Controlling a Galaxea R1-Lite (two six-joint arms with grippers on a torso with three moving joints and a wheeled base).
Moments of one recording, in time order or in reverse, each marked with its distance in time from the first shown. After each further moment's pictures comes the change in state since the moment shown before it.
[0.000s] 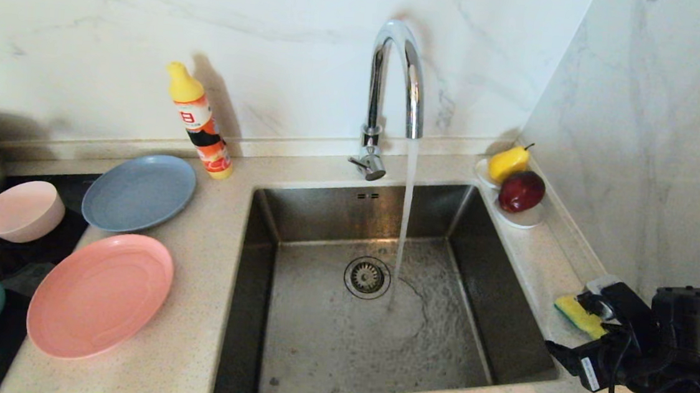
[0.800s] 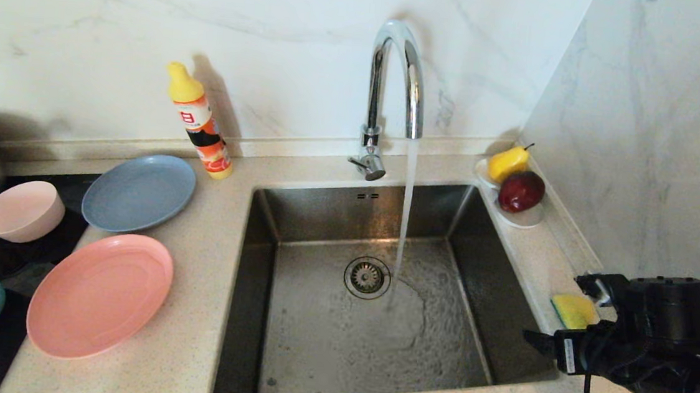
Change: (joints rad) left arm 0.000 0.000 0.000 0.000 0.000 0.000; right arm 0.057 0.035 -0.086 0.094 0.008 0.348
